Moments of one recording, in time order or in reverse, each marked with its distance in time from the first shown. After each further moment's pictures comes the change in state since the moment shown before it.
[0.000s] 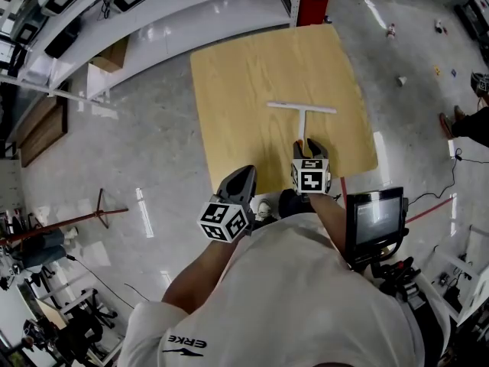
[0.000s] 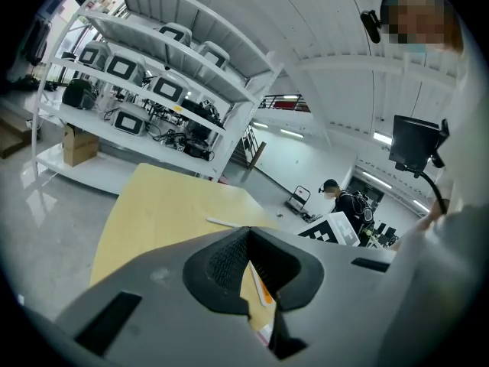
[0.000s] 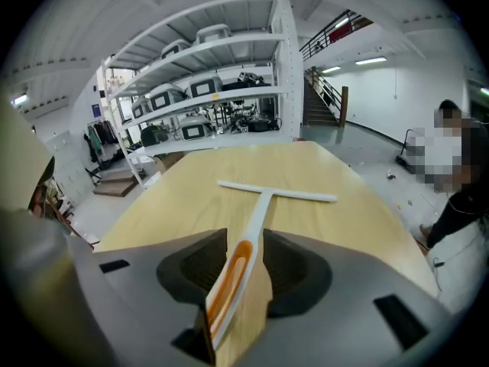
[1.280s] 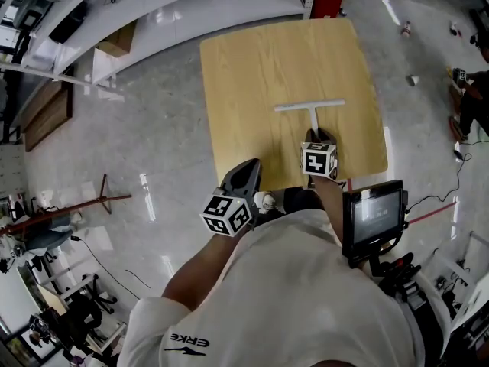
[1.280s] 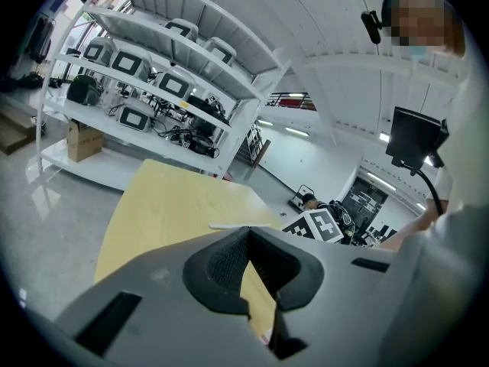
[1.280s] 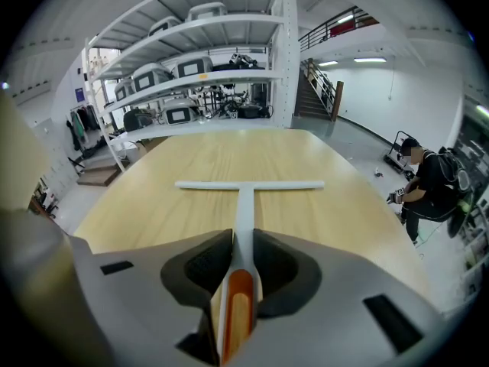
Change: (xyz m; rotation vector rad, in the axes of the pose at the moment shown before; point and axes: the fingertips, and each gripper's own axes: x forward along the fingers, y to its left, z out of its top) left arm 0.005 0.023 -0.001 -0.028 0.020 0.026; right arm 0.048 -0.019 -0.003 -0.009 0.103 -0.102
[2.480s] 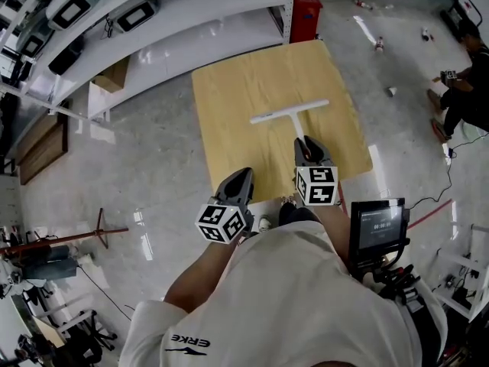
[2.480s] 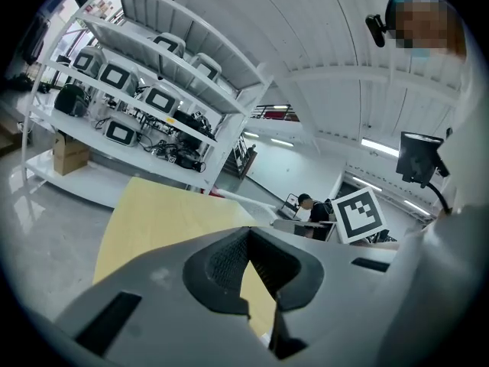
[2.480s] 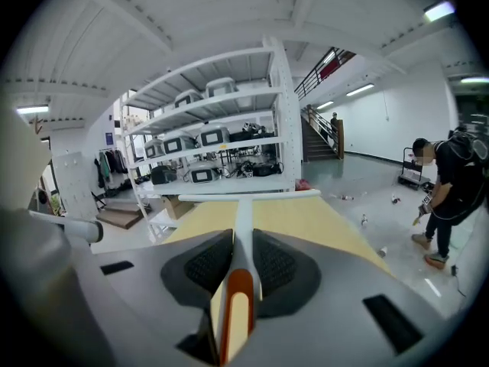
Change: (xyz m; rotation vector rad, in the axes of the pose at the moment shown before) left arm -0.039 -0.031 0.012 0.070 -0.101 -0.100; right arm -0.160 0.029 0.064 0.031 -0.423 0.128
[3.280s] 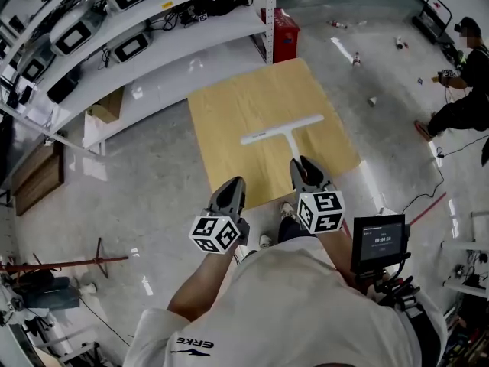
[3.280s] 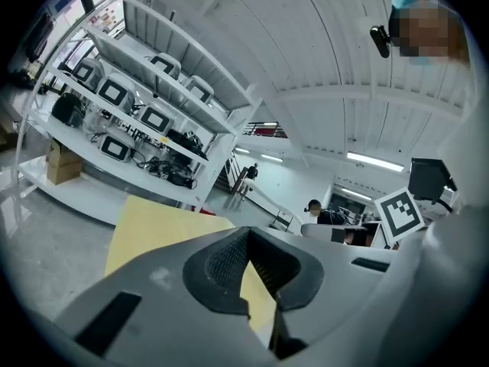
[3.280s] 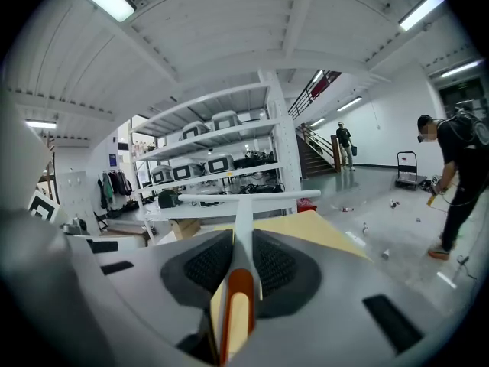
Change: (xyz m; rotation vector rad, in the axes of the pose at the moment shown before) left arm -0.048 -0.032 0.034 0.022 -0.124 -0.058; right arm -0.120 0.037 0.041 0.057 -0.155 0.022
